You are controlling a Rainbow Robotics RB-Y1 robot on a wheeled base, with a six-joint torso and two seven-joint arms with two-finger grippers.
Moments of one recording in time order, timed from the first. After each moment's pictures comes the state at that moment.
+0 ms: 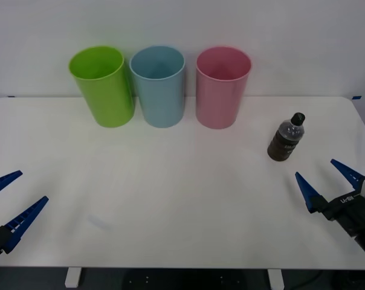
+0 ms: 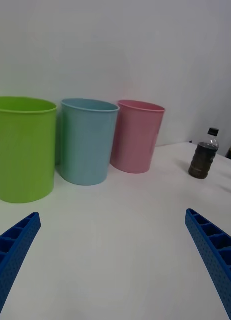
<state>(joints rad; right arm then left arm) 0.21 -0.38 -0.22 -1.49 0.87 -0.70 0.38 0.35 0.40 0.52 -1.66 -0.96 -1.22 0.00</state>
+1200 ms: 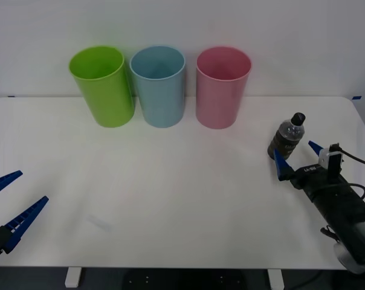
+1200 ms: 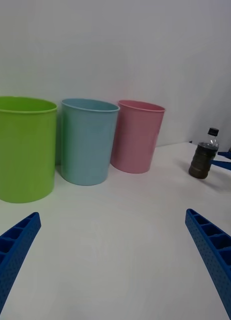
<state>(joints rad) -0.08 -0.27 -0.18 -1.25 0.94 -0.48 0.48 0.35 0.40 0.52 -1.66 -0.96 -1.22 0.00</state>
